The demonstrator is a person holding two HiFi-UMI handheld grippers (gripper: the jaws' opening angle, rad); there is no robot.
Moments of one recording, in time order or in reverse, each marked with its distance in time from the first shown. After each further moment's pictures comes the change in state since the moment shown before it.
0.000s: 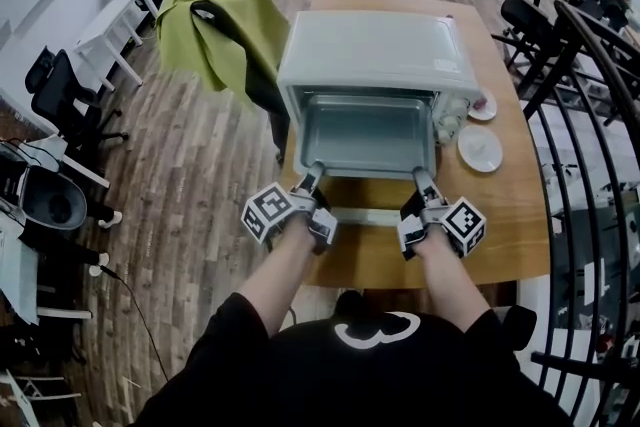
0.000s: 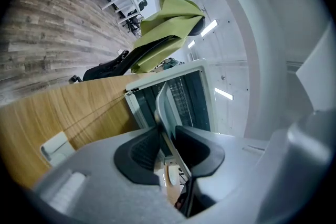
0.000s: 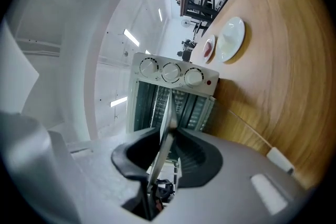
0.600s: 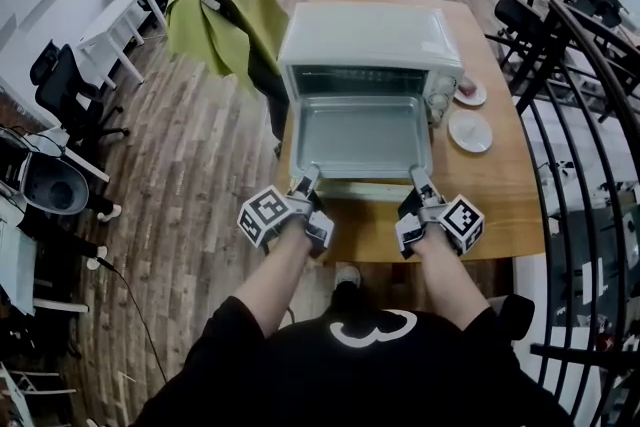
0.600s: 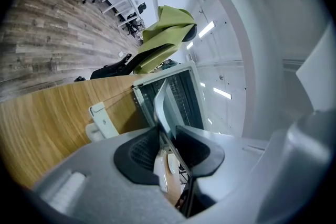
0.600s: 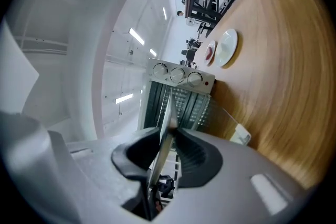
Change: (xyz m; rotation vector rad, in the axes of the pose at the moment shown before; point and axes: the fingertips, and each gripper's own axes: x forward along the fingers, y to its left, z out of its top) left arm -0.074 -0.009 -0.043 0.016 -0.014 0.003; right arm -0.073 0.012 -0.020 -0.027 0.020 0.031
